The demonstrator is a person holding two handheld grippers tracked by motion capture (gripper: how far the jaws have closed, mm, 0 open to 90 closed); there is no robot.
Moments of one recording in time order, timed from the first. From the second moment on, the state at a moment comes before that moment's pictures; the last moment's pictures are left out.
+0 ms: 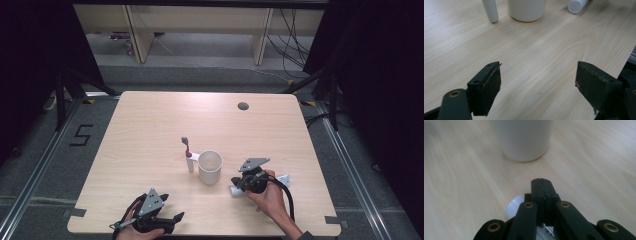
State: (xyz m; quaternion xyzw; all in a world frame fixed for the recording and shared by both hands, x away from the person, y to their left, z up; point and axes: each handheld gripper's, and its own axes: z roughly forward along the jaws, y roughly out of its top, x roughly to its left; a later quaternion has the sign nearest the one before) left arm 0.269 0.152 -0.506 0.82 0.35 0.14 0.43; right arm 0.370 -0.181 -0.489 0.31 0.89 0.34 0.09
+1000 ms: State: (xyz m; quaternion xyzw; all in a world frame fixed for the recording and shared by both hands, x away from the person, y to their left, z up) left arm 0.270 0.150 -0.508 0.82 0.35 0.14 0.43; right arm 0.285 -0.251 -0.488 0.29 0.90 0.32 0.05
